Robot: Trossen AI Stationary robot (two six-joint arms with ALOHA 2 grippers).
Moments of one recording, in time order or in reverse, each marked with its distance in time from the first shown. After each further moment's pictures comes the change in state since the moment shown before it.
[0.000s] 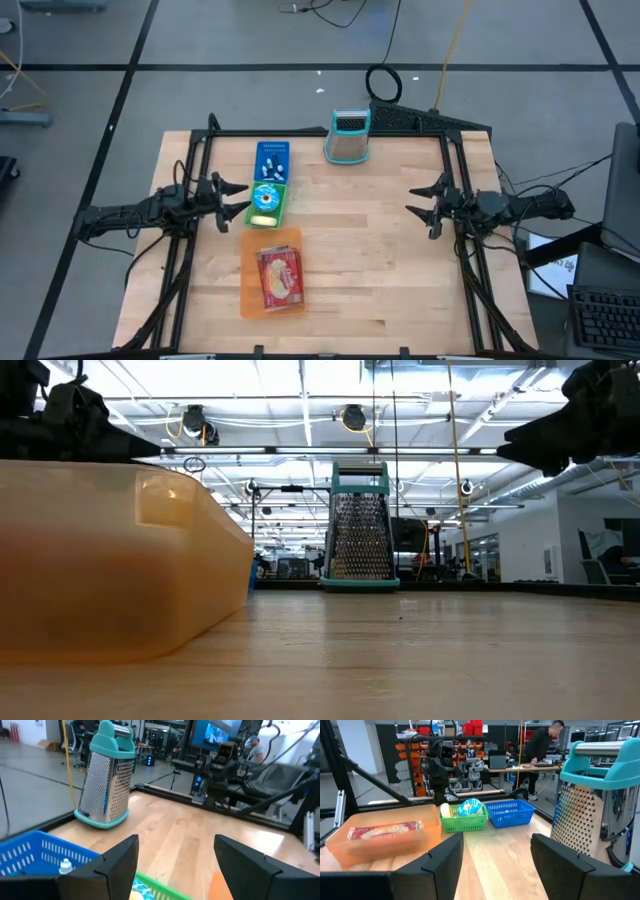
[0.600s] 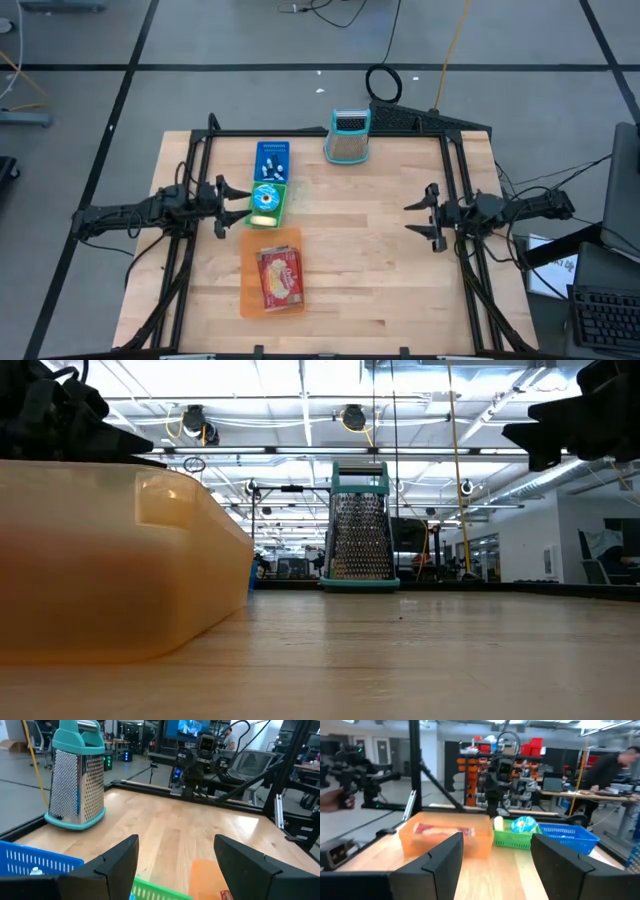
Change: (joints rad) left arm 0.000 0.026 -0.001 0.020 0.136 0.047; right arm 0.000 0.000 -0.113 0.240 -0.292 -0.104
